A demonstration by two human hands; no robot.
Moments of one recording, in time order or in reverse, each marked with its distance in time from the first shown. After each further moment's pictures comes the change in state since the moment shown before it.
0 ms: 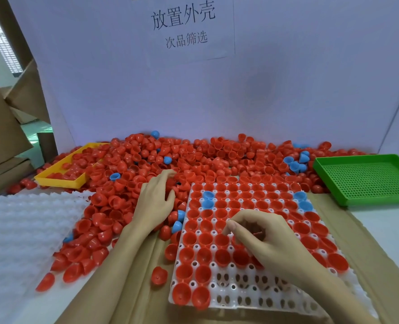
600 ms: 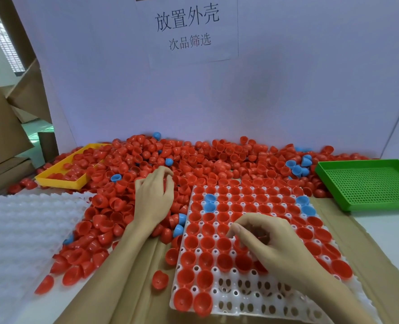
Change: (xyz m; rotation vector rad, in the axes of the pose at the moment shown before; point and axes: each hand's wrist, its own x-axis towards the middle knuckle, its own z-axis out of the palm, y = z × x) left_hand 0.009 0.009 -0.002 0.000 0.236 -0.030; right_hand 0.000 0.000 -0.002 -0.018 0.022 0.011
